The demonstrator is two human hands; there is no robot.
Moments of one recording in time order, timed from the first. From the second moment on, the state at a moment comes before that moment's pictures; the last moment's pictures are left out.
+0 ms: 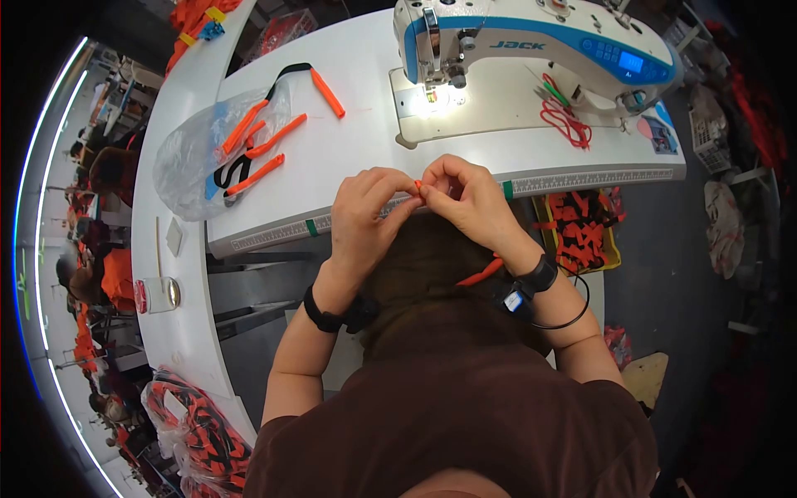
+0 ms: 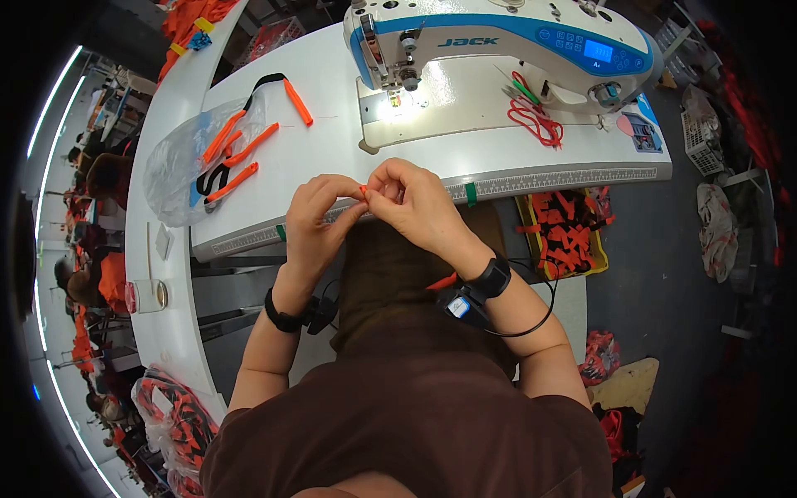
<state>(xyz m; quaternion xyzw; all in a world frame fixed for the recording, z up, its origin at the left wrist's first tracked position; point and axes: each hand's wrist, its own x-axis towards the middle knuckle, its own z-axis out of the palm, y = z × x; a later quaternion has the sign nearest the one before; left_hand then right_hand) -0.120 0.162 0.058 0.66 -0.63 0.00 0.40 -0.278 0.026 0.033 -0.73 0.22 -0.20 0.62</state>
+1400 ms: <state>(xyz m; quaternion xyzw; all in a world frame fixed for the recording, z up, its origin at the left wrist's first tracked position) -0.121 0.177 0.068 0.66 -0.53 -0.12 0.52 -0.279 0.049 0.036 -0.53 0.17 -0.20 0.80</state>
